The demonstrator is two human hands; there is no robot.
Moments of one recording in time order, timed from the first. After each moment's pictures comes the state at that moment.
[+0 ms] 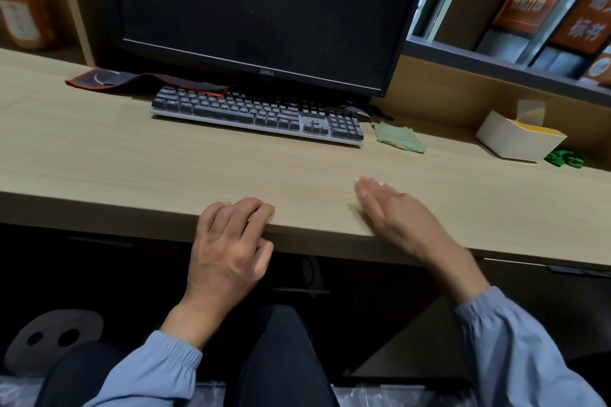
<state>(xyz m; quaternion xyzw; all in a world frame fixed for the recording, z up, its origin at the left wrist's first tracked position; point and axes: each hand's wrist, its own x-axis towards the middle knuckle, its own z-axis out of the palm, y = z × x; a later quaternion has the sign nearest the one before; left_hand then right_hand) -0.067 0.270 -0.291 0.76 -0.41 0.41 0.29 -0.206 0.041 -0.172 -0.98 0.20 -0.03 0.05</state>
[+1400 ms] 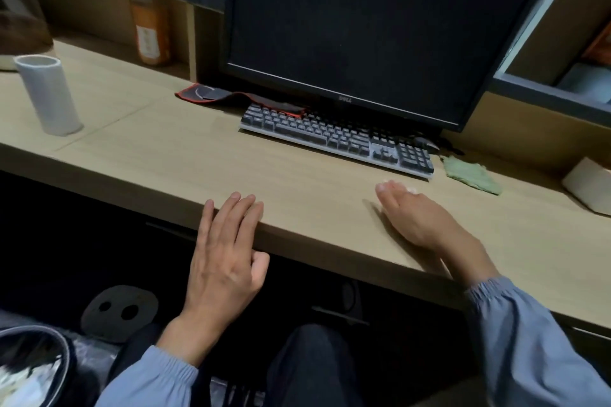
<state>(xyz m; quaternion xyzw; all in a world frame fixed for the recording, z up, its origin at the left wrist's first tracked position) -0.037 0.351 -0.298 0.83 -0.31 0.37 0.27 -0.118 0.080 -0.154 -0.98 0.20 0.02 0.06</state>
